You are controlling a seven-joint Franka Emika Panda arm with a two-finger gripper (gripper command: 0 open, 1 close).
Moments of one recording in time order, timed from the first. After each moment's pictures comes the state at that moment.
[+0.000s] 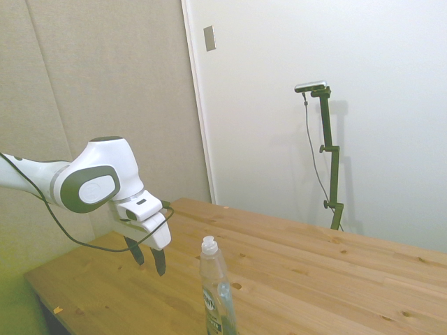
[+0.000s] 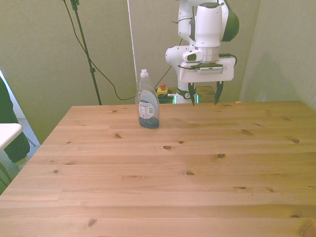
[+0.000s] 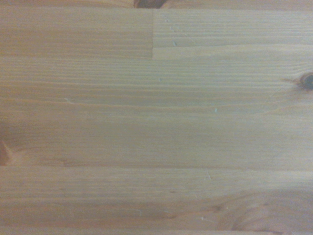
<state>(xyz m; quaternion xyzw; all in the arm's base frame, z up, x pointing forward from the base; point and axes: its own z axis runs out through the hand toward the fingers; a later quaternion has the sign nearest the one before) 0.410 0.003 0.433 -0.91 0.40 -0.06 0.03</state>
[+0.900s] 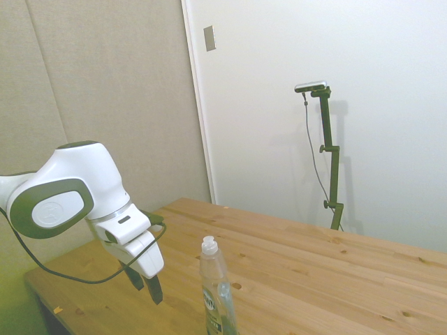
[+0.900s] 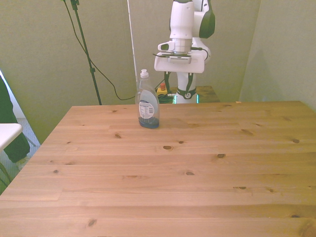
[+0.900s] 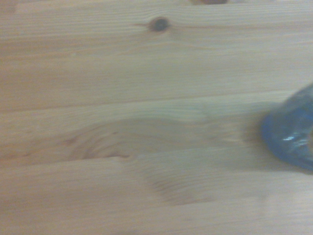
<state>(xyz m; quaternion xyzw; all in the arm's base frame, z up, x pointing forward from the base) 0.323 -0.097 0.447 -0.88 0.46 -0.10 0.00</state>
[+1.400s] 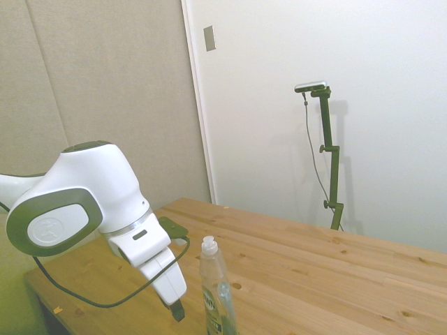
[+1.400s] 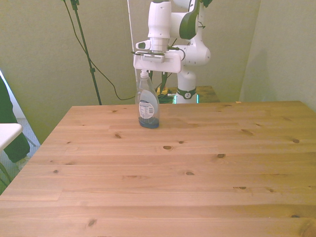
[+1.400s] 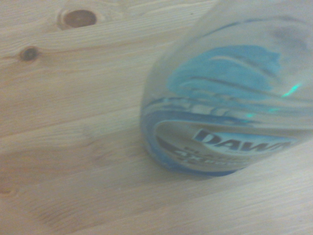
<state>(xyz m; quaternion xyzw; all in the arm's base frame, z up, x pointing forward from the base) 0.310 -0.177 0.450 -0.85 0.52 -0.12 0.00</state>
